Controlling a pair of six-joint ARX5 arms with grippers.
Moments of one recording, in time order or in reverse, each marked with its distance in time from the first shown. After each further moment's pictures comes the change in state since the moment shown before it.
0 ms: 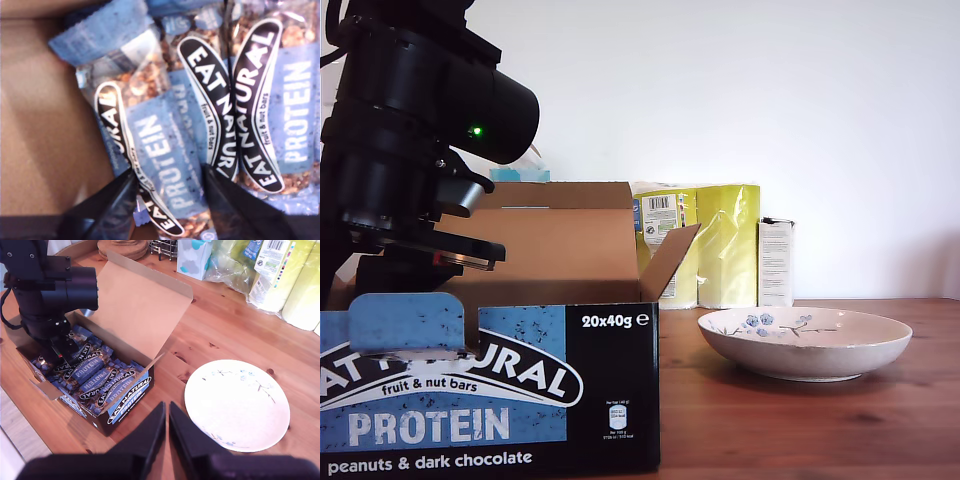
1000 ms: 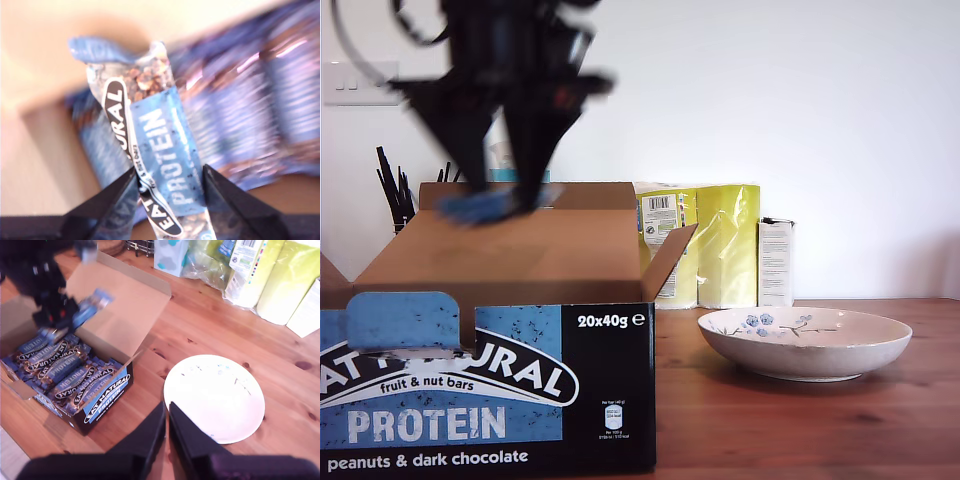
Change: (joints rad) left arm -0.143 -0.006 0.454 -0.032 -0.003 0.183; right arm 0.000 0.000 0.000 -0.014 0.098 -0.003
